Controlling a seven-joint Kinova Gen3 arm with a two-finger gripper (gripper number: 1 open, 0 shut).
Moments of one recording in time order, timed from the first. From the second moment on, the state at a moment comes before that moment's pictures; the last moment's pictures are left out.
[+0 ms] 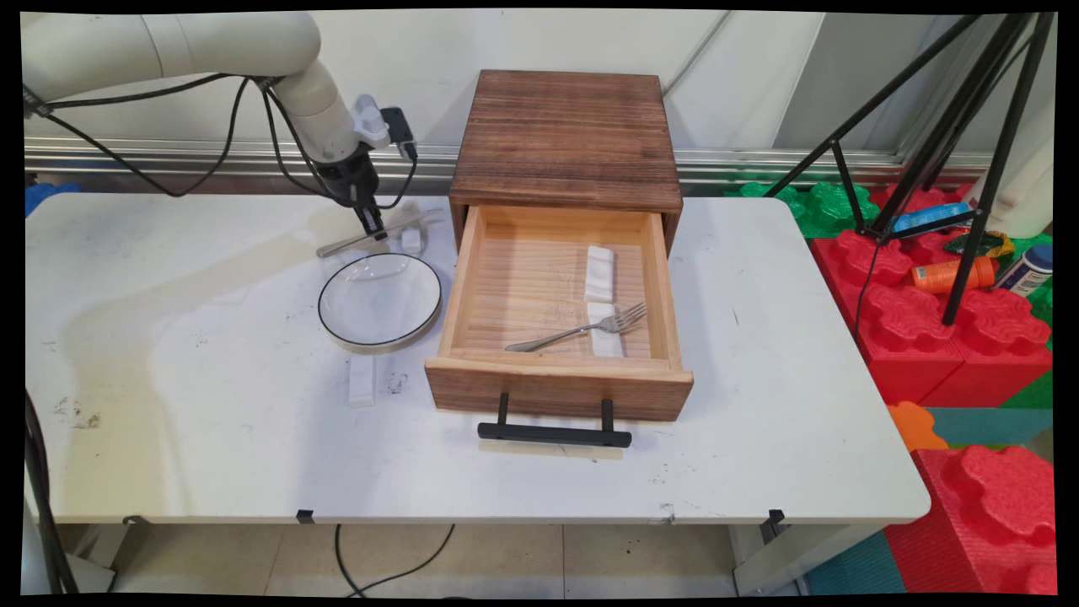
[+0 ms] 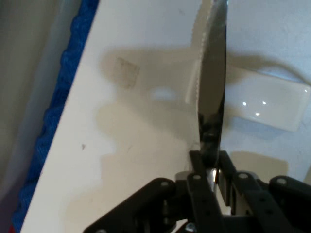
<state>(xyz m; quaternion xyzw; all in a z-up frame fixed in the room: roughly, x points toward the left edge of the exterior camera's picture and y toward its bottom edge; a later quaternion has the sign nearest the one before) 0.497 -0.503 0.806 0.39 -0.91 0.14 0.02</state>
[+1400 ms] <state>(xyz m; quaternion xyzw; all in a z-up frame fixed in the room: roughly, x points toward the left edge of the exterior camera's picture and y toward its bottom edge) 0.491 -0.401 0.909 0.53 -0.81 0.23 0.08</state>
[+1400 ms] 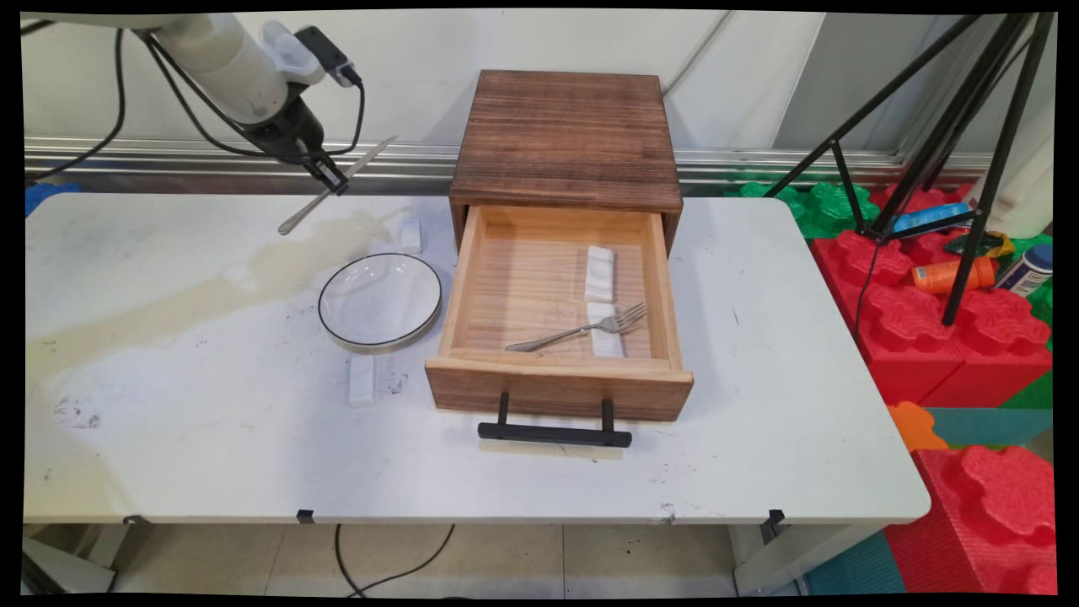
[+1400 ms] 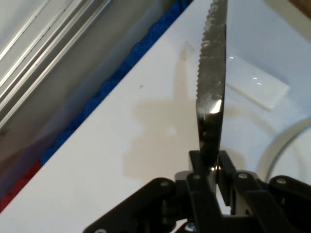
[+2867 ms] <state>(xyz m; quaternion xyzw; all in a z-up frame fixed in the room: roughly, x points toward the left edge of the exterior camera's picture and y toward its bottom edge) 0.359 -0.339 0.987 0.32 -0.91 0.20 0.15</state>
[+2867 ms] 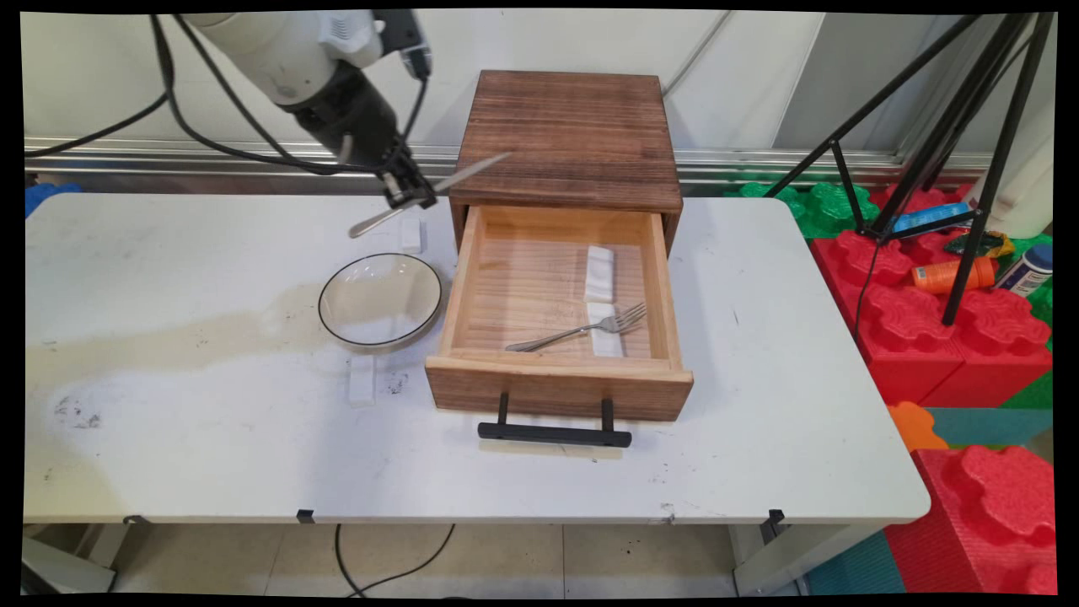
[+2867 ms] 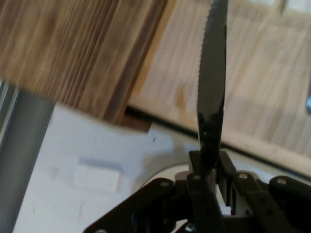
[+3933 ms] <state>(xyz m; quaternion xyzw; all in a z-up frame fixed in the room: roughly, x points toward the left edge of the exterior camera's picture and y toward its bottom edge) 0.243 -0.400 0.944 0.23 -0.93 0.22 0.18</state>
